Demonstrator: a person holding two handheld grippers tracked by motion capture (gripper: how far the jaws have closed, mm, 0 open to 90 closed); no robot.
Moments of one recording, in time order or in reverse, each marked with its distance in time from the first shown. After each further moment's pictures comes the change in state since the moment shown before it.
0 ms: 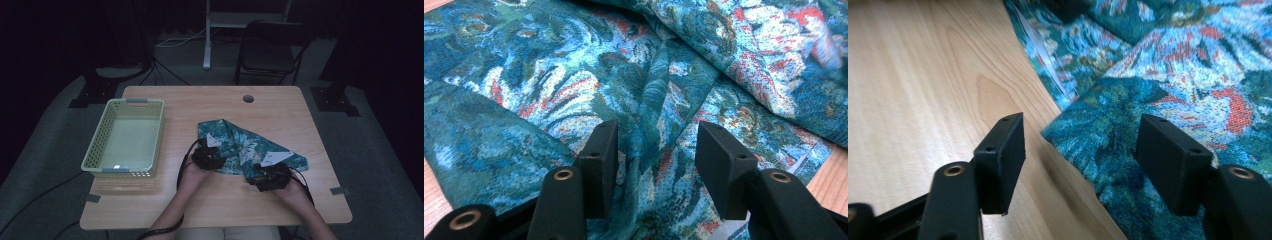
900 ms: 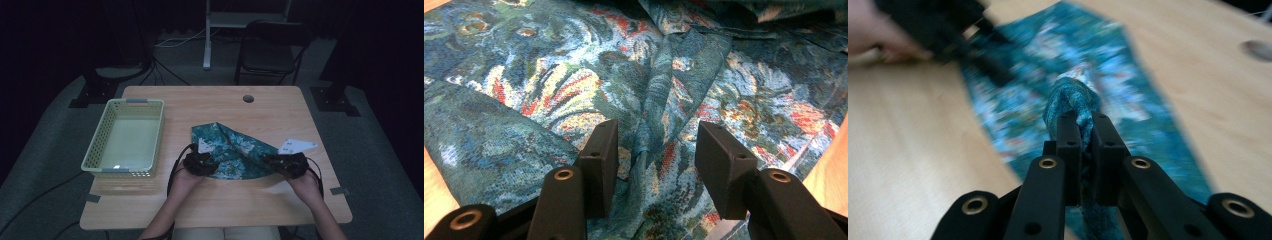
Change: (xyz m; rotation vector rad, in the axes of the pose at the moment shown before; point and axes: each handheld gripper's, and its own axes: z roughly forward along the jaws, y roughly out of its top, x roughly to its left) left arm 0.005 -0.023 -0.025 0.000 -0.013 0.017; right arm -0.014 0.026 -0.062 -0.169 -0.126 0.022
